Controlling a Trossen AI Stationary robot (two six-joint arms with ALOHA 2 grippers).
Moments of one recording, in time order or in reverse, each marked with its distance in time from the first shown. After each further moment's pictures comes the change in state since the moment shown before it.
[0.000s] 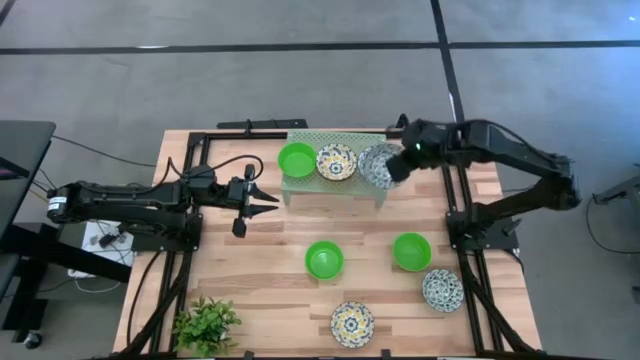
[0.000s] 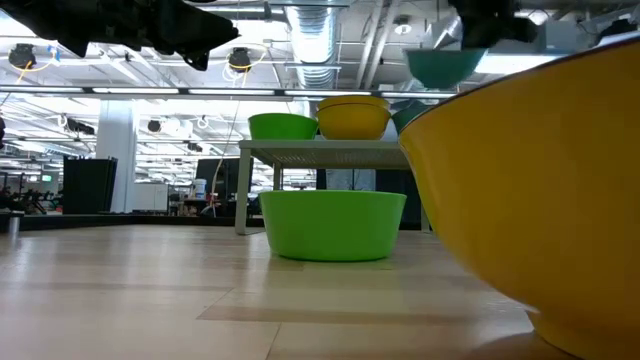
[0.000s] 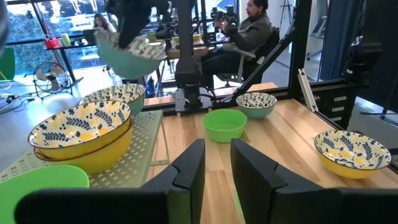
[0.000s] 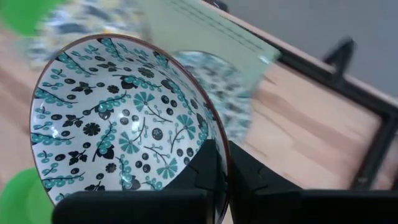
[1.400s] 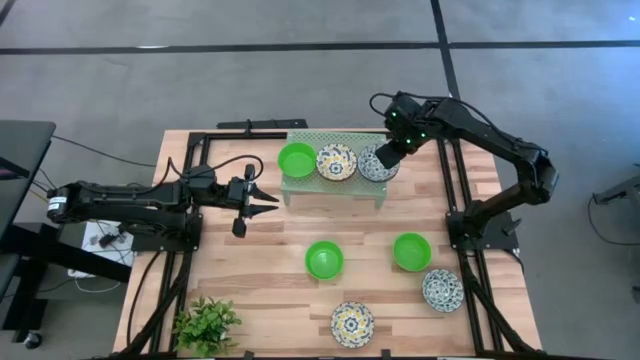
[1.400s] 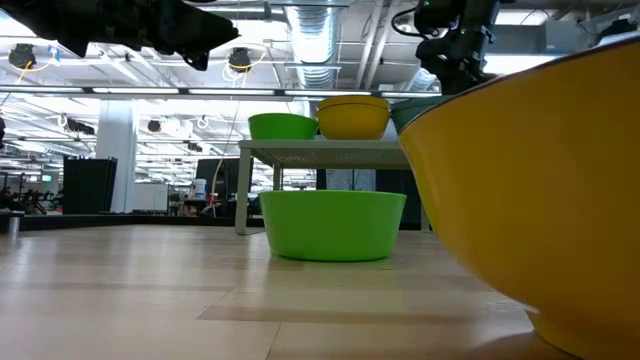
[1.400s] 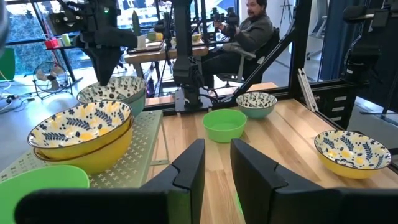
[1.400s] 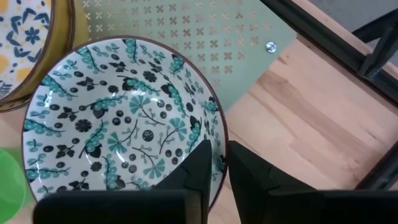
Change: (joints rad) left arm 0.000 0.000 0.000 -0.001 0.000 0.000; right arm -0.337 0.215 0.000 0.053 -0.326 -0.364
